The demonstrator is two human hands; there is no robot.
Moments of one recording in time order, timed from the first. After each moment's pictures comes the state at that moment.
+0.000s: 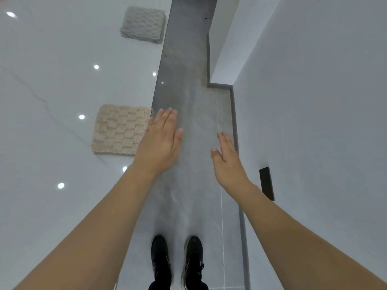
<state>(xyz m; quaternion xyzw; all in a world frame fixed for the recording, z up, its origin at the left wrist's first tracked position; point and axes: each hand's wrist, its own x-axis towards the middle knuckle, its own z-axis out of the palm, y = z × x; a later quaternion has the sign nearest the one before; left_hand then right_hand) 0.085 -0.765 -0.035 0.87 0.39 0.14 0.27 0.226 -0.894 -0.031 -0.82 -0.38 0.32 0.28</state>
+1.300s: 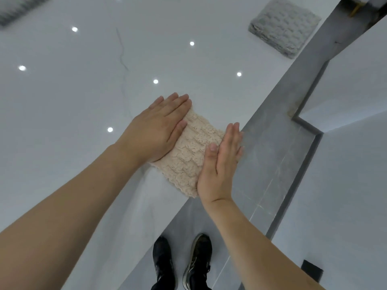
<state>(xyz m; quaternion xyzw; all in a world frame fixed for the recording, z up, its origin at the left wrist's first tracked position) -0.025 -0.629 -0.108 0.84 0.52 0.07 0.14 0.136 -0.708 -0.136 -0.68 -0.55 0.28 0.39</state>
